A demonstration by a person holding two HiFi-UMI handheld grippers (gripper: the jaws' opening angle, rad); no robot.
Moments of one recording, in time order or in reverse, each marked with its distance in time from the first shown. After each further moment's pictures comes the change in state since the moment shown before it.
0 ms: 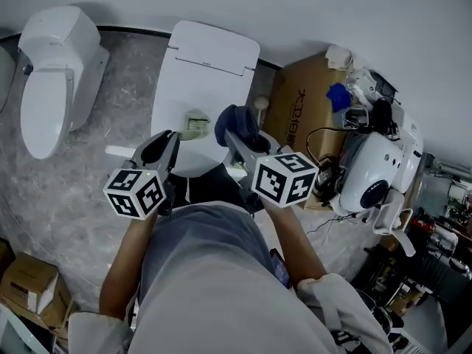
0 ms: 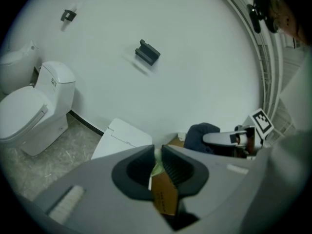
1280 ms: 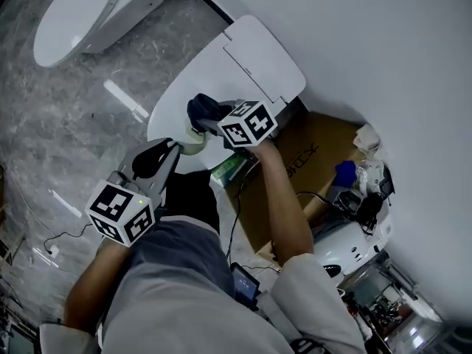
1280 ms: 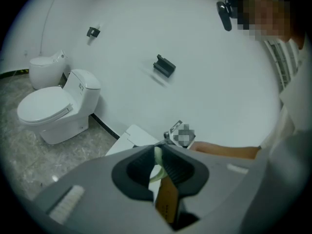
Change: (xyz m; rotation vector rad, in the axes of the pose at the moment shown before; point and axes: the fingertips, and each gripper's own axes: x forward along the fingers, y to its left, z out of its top) left arm -0.012 0.016 -0.011 -0.107 -0.160 0.225; right arm 0.209 -0.012 -0.107 -0.695 0.749 0.638
